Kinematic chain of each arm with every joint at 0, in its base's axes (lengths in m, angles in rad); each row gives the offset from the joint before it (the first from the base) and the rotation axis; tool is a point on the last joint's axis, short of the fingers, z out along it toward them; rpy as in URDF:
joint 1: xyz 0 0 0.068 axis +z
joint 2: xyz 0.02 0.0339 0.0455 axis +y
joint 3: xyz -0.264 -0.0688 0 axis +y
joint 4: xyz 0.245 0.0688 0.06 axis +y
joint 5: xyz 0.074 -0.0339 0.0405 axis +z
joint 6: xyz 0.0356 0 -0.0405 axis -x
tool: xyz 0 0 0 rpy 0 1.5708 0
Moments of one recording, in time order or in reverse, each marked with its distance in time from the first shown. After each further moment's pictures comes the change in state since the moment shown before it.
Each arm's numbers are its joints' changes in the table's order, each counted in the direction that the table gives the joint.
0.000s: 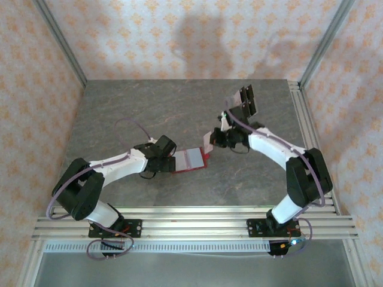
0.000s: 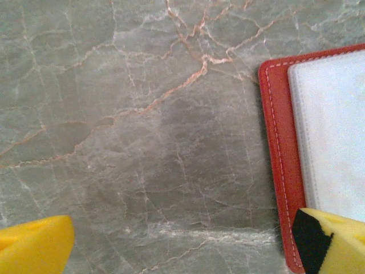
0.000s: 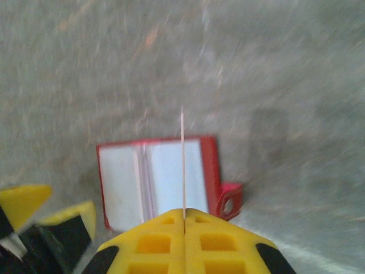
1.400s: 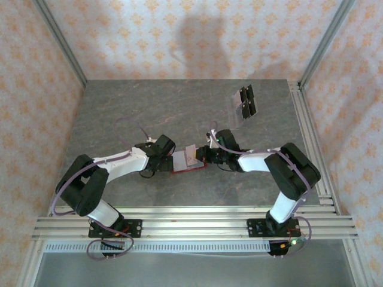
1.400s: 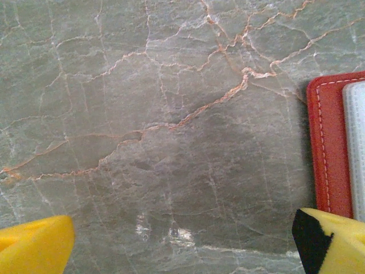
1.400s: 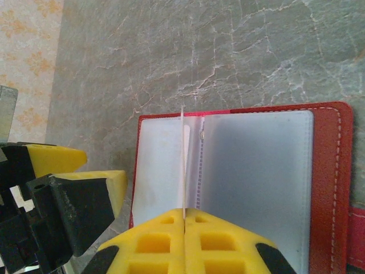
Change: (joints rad) left arm 0.029 0.047 0.000 -0.010 0.036 -0.002; right arm 0.113 0.128 0.333 -0.771 0.111 -0.166
